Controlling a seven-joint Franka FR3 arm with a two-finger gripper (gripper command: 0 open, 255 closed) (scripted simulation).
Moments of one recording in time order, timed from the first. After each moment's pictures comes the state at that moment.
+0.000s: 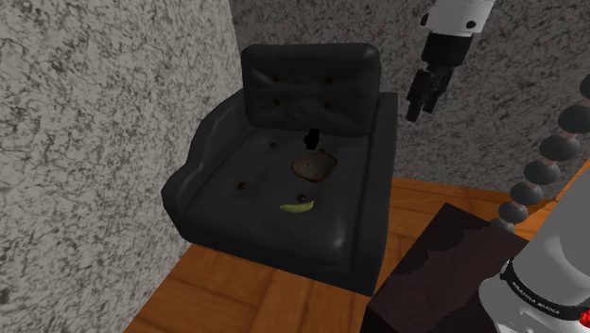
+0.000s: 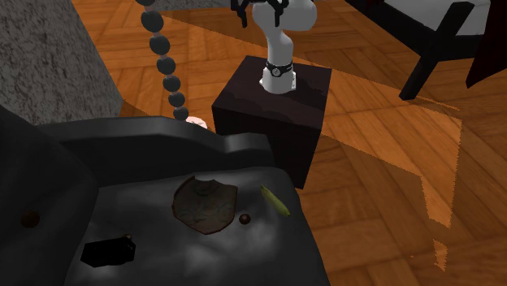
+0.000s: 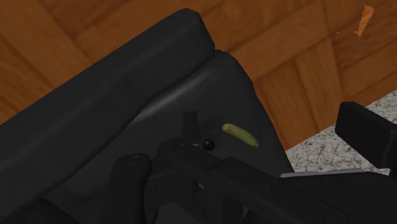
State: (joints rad) arm 0.00 -0.77 -0.07 -2.42 0.09 1.71 -0.08
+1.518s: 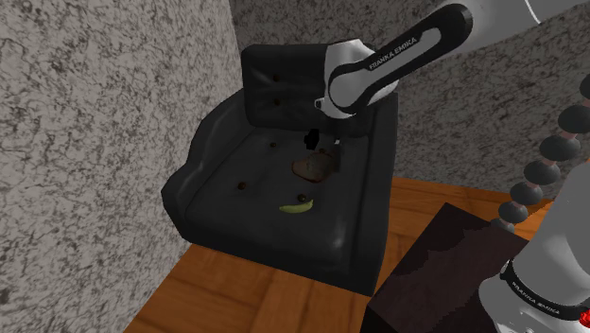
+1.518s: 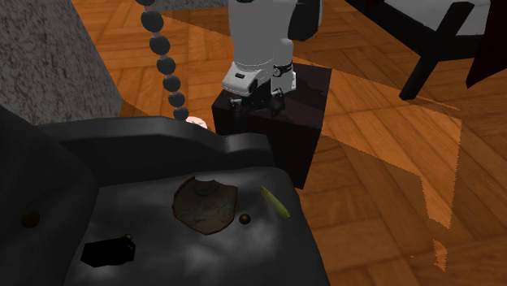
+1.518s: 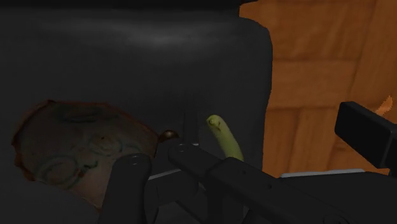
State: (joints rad) arm 0.15 0.01 -0.07 -2.21 0.06 2.18 -0.51
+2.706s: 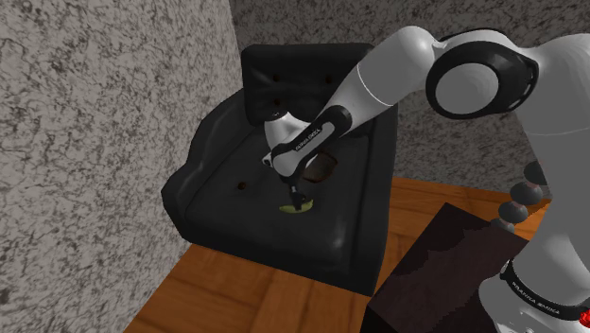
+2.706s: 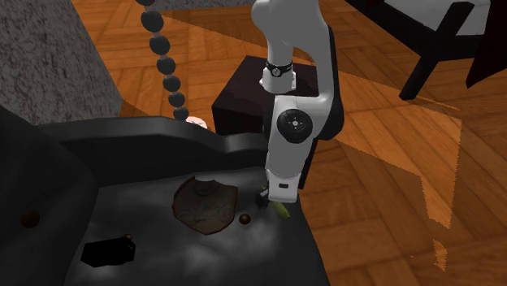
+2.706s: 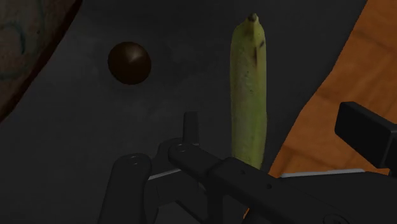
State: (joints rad) arm 0.23 0.66 0.01 -1.73 -0.05 2.28 -0.71
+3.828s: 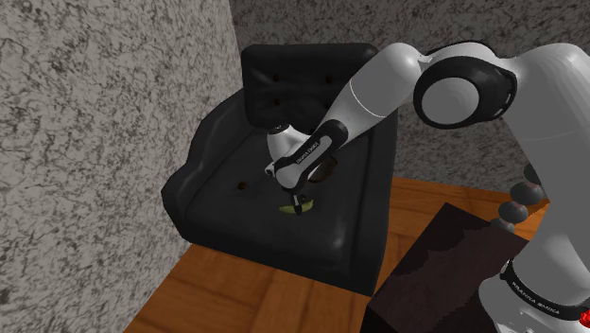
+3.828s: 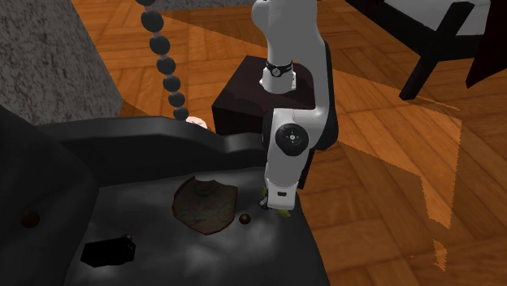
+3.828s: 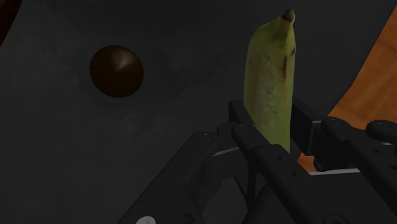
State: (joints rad) arm 0.23 0.73 0.00 -1.73 -0.06 2.35 -0.72
